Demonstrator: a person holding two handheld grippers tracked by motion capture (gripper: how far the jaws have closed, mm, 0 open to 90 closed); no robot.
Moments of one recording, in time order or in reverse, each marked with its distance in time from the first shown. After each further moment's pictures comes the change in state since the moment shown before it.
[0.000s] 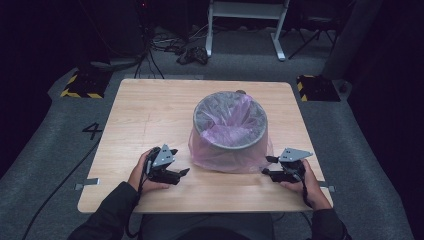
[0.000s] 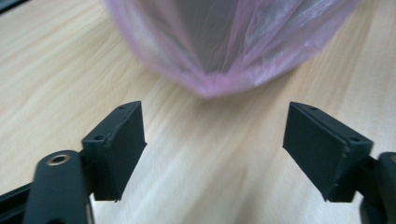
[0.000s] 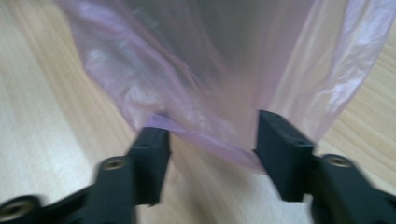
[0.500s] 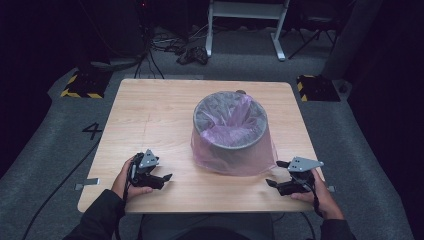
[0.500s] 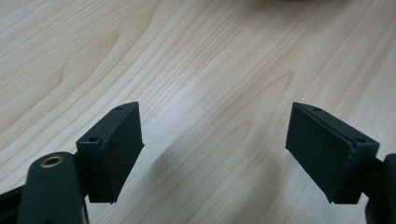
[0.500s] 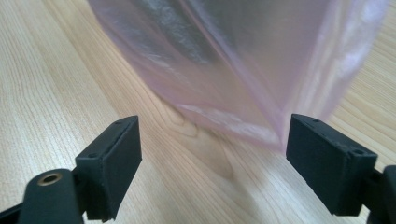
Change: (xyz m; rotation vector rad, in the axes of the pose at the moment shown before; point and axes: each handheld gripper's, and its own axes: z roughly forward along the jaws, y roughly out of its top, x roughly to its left) left arm 0.020 -0.039 -0.012 0.155 0.059 -0.095; right arm 0.011 -0.018 -0.027 -0.015 -0.004 0.002
